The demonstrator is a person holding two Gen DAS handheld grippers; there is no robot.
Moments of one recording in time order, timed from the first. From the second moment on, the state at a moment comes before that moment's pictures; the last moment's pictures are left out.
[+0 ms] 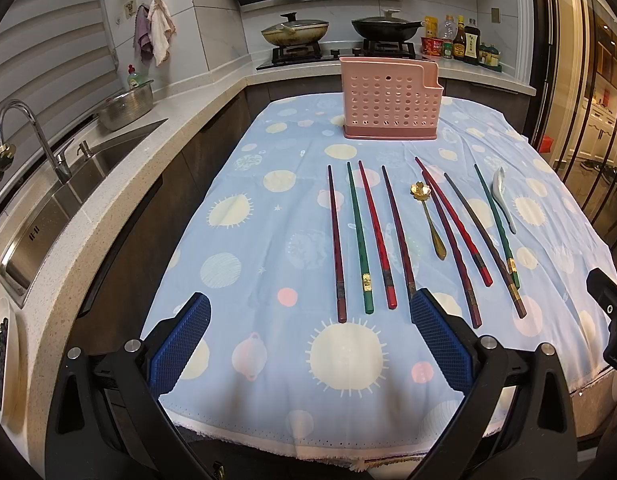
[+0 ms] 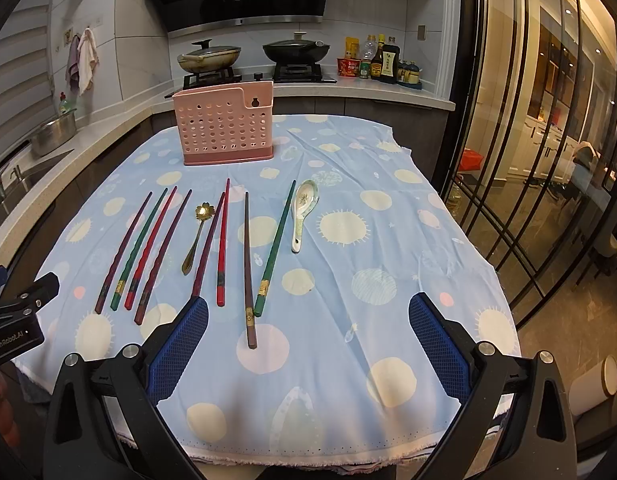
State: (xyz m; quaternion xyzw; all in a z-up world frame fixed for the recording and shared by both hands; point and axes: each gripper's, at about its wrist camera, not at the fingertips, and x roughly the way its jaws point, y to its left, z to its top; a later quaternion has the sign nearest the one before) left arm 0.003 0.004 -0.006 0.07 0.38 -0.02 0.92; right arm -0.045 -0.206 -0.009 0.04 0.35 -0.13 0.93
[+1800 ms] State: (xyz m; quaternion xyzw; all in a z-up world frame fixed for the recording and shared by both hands) left arm 0.084 0.025 -0.085 0.05 0.45 -0.03 0.89; right arm -0.006 -0.232 -0.040 0.06 0.38 -0.15 0.91
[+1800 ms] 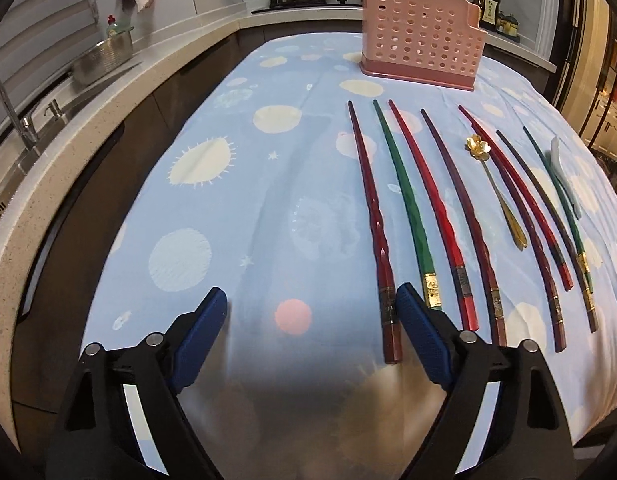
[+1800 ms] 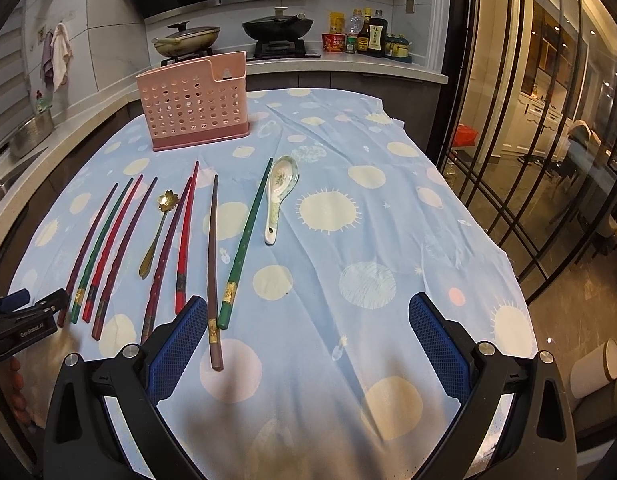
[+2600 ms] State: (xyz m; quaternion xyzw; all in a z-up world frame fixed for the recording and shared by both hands) left arm 0.098 0.029 -0.084 0.04 0.45 -0.08 0.89; right arm 0.126 -0.281 -0.093 0.23 0.42 -0.08 0.88
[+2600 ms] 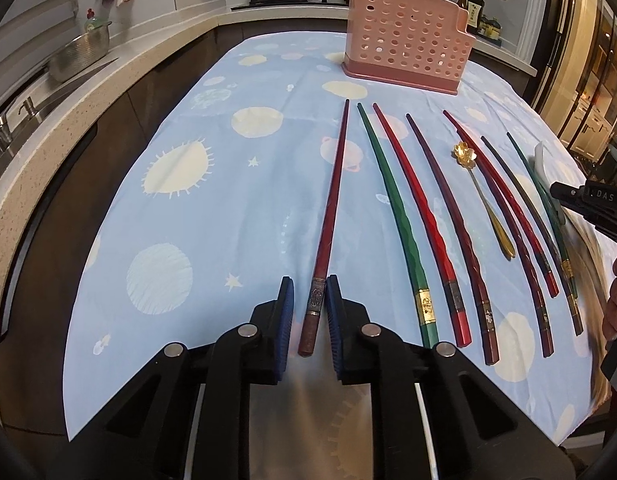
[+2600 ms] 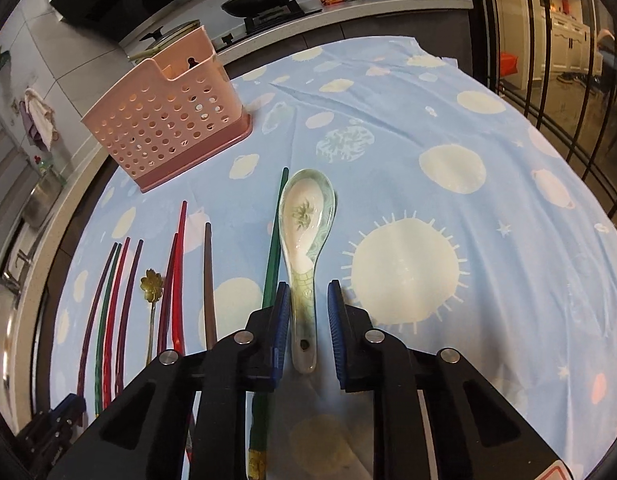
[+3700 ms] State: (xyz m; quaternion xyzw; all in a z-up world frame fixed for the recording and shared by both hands) left arm 0.100 0.033 -0.083 0.02 0.45 -0.10 0.89; right arm 0.107 -0.267 -0.092 0.20 0.41 -0.07 0.89
